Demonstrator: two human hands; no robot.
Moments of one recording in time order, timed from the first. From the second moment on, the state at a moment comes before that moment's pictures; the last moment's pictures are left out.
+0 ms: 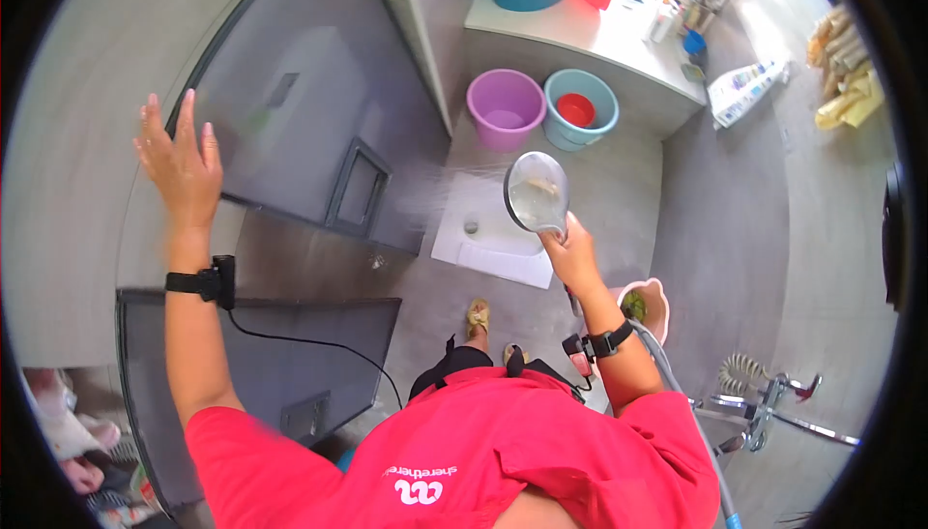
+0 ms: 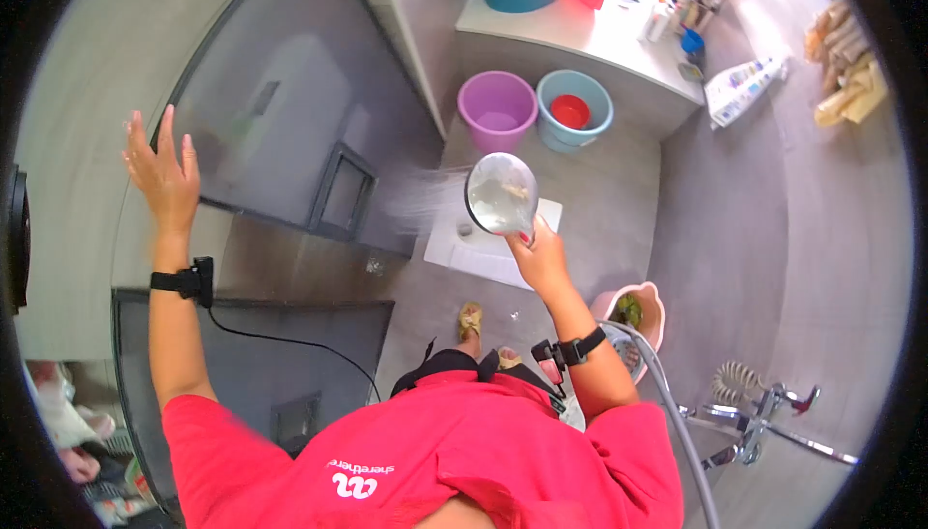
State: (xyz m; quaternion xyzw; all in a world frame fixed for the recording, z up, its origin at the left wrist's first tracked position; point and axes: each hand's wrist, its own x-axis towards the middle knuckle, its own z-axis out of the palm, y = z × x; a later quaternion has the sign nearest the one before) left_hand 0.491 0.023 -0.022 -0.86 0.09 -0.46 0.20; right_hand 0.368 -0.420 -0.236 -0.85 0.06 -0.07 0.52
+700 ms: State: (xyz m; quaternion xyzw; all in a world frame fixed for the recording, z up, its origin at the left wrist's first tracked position) left_hand 0.115 0.215 -0.057 -0.87 -0.34 -0.34 0.14; right_hand 0.267 -0.302 -0.050 -0.76 -0.23 -0.02 0.60
